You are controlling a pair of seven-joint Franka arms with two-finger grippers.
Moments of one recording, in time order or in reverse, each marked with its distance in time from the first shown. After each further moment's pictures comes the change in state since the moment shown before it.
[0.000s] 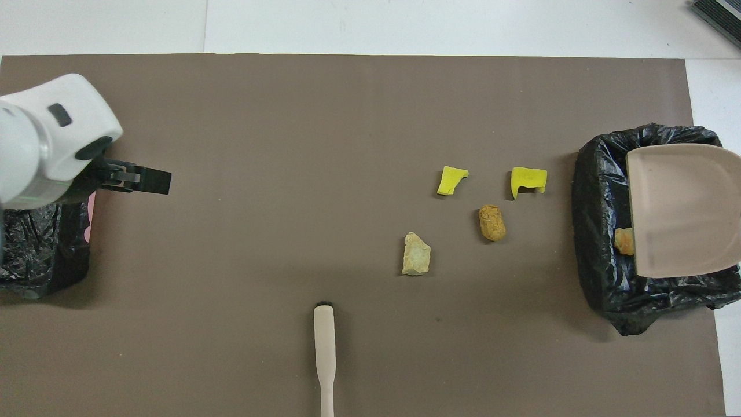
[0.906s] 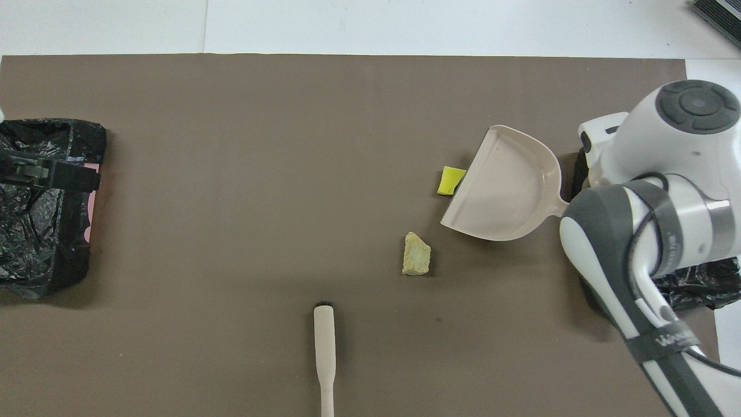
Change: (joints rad) left arm 0.096 0.002 0.004 0.077 -0.050 -0.093 0.114; right arm 0.317 0.104 0.010 -0.092 0.403 -0.005 0.844
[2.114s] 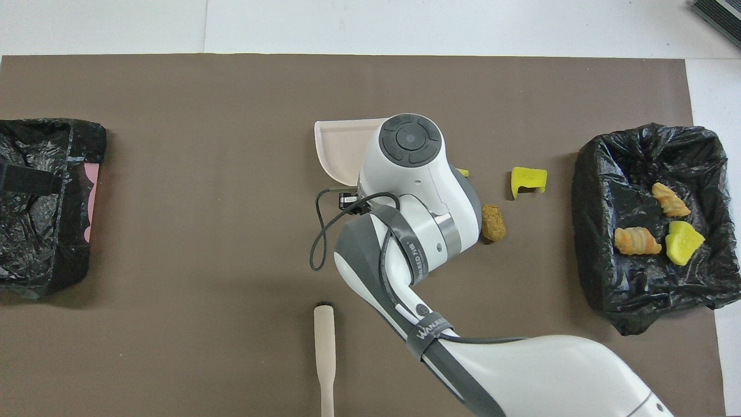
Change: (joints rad) left arm -0.087 -0.001 0.167 0.001 -0.003 -0.019 0.087; right arm 0.387 0.380 0.003 0.326 0.296 0.259 1.238
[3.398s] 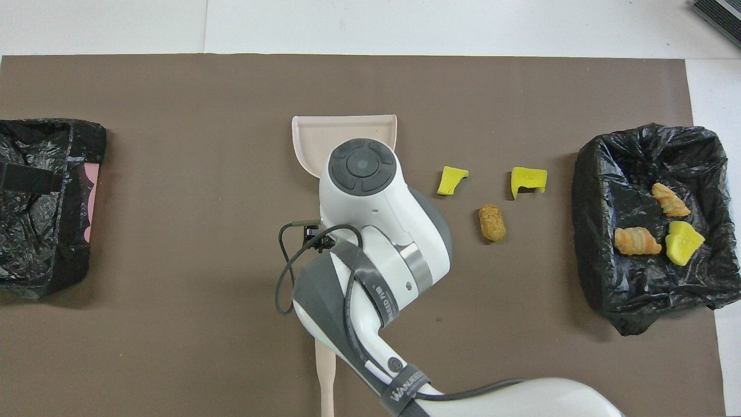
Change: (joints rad) left arm -0.012 -0.002 0.004 0.000 0.000 0.026 0.000; right arm 0.110 -0.099 0.006 -0.059 0.028 -0.136 0.056
